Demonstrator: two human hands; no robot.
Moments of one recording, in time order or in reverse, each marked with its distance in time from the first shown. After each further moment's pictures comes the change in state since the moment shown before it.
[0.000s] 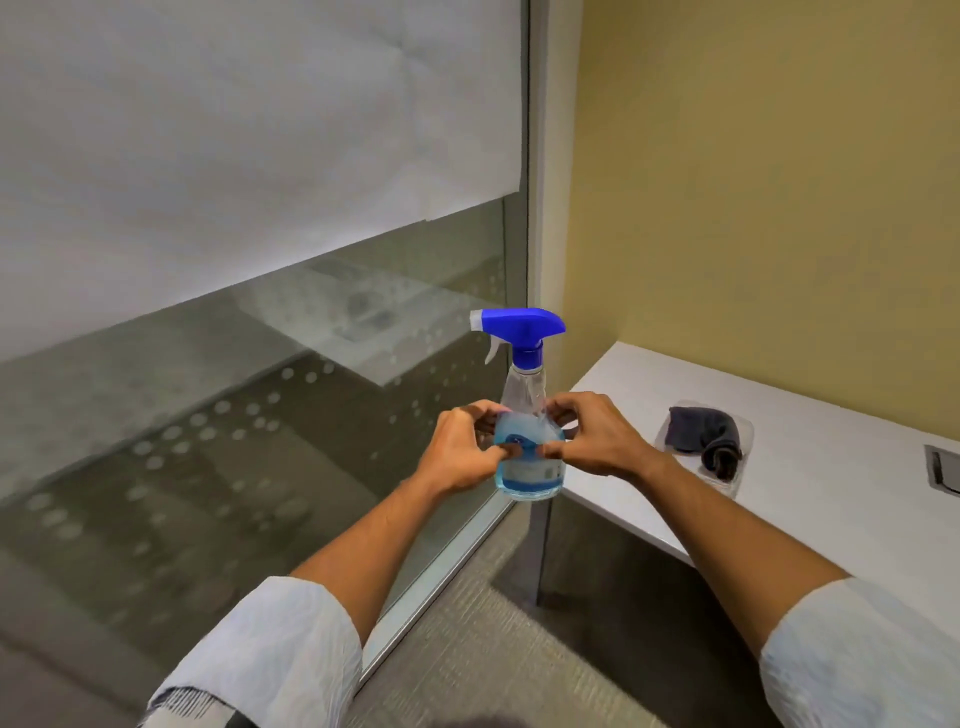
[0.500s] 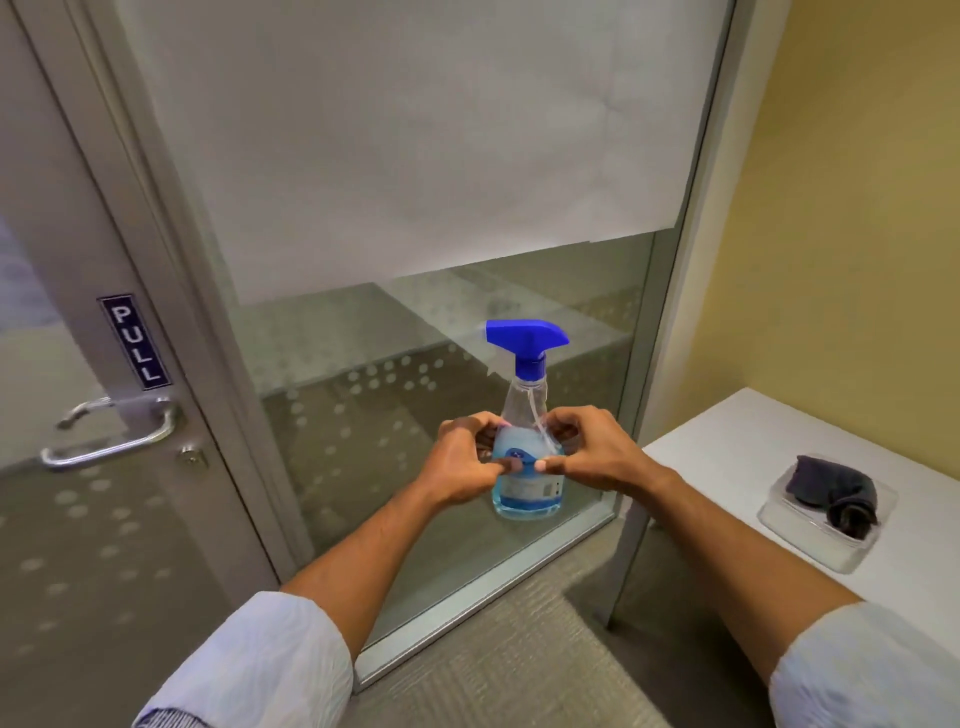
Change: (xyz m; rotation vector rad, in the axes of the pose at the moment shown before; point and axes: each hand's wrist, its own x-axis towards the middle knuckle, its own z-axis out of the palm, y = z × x) left_hand -0.181 0.008 -0.121 0.055 0.239 -0.163; right_hand -0.046 -0.156 0.093 0.022 -0.221 -0.229
